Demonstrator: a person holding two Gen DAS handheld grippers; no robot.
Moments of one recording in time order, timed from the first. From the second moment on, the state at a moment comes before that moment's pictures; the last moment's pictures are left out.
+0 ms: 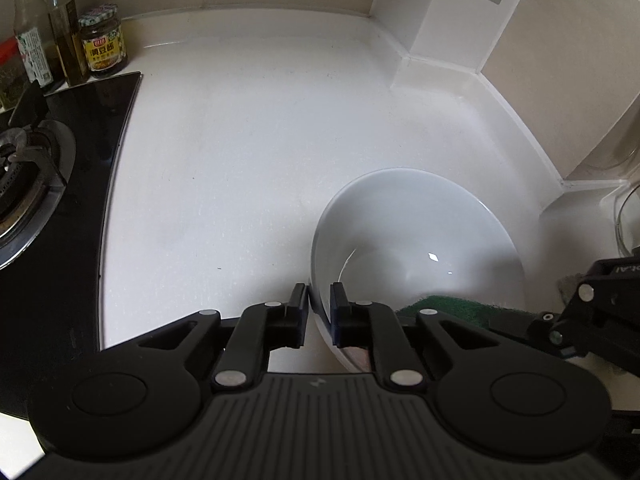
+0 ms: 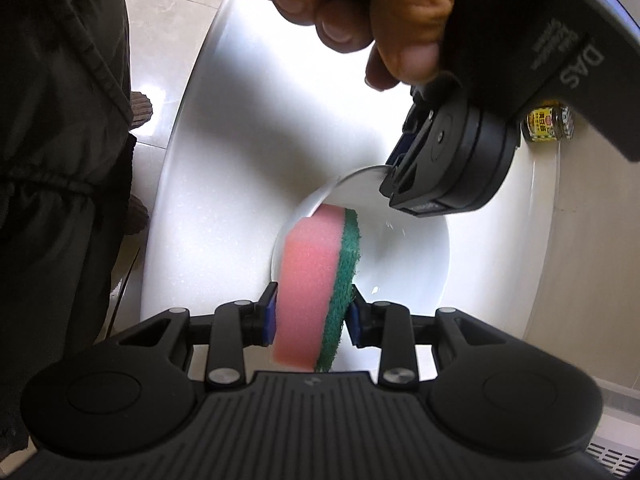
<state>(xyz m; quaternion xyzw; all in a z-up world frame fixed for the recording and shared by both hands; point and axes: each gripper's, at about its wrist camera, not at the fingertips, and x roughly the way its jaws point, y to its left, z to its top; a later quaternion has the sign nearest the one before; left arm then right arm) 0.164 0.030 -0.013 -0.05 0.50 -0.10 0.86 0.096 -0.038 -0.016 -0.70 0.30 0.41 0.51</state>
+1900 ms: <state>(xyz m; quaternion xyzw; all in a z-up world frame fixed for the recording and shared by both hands) 0.196 0.031 -0.013 0.04 0.49 -0.21 0.84 0.116 0.011 -0.138 -0.73 0.30 0.38 0.47</state>
